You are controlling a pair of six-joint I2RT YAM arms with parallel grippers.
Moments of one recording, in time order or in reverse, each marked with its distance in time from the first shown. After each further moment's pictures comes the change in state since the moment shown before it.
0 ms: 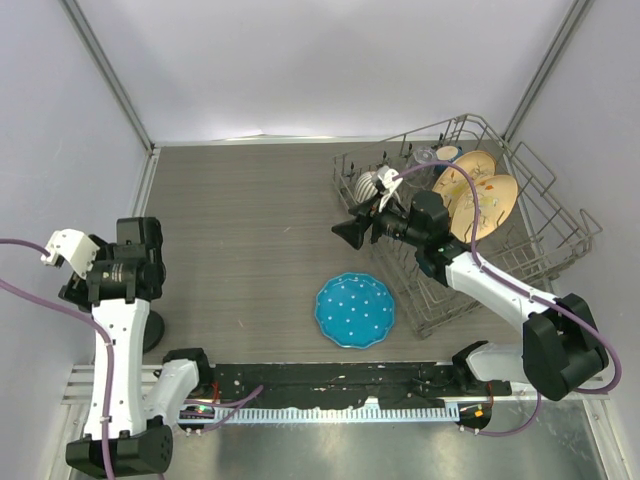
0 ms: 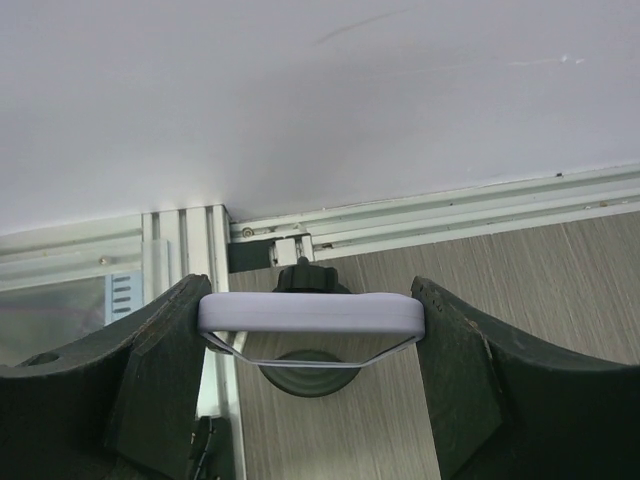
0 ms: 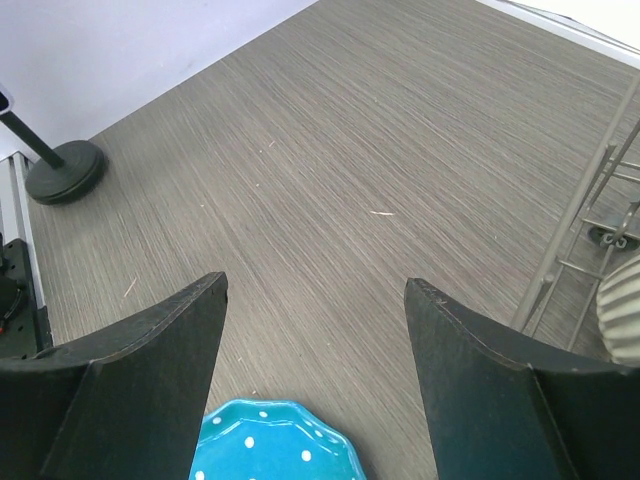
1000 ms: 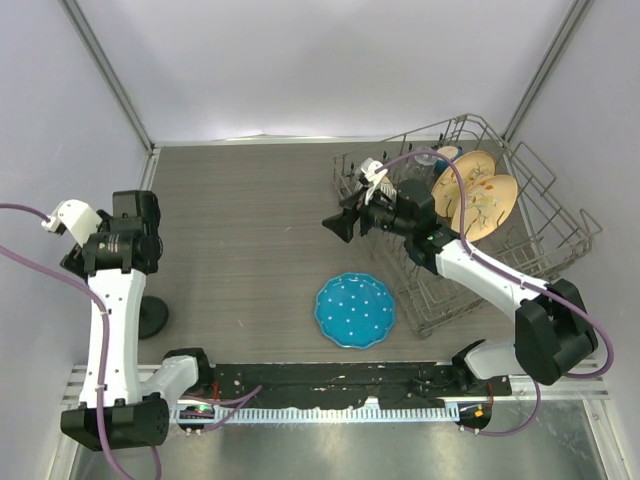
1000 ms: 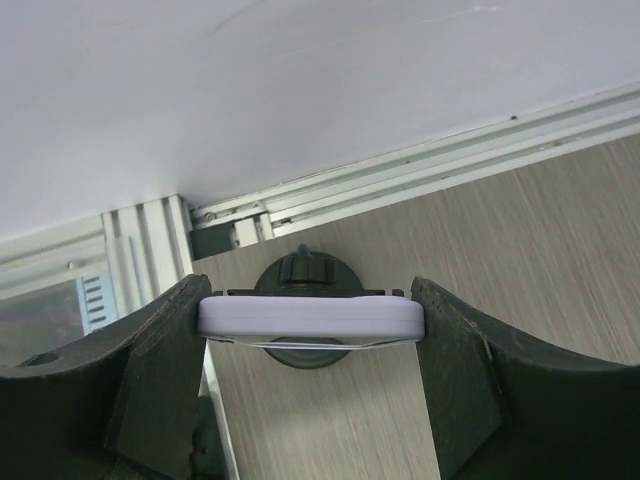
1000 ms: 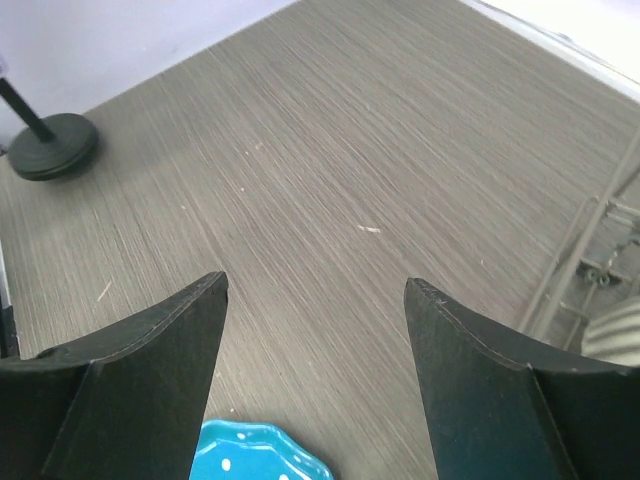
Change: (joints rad) left arm -0.029 0.158 0.133 0.067 0.140 0.125; right arm 0.056 0.088 0.130 -0.066 0.028 -0.089
